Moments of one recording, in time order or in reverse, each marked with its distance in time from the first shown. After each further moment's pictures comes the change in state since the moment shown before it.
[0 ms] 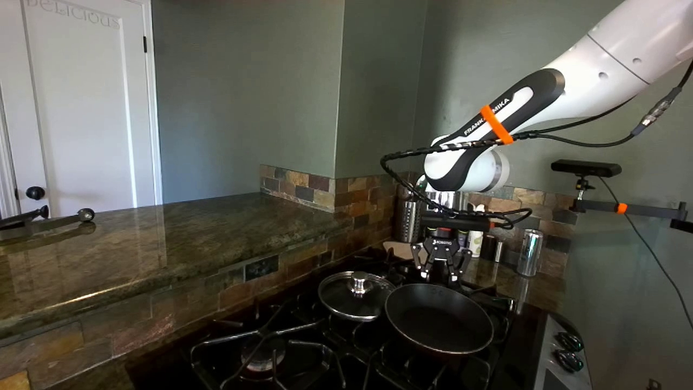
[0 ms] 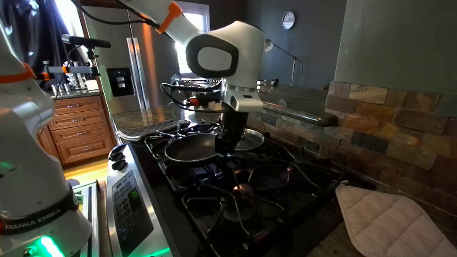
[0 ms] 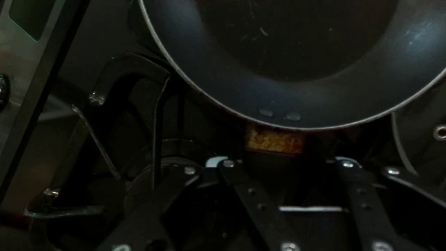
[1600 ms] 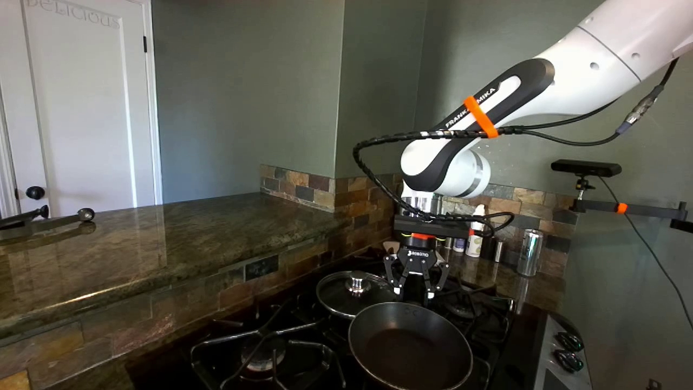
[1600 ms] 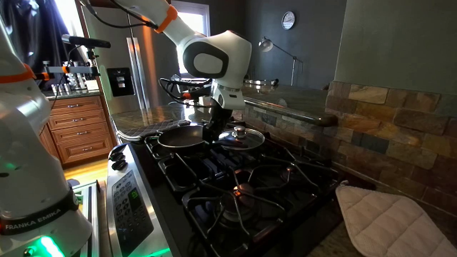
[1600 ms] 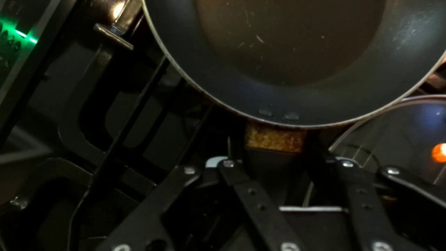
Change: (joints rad) arm 0.091 0.012 0.085 -0.002 0.165 -0.041 0.033
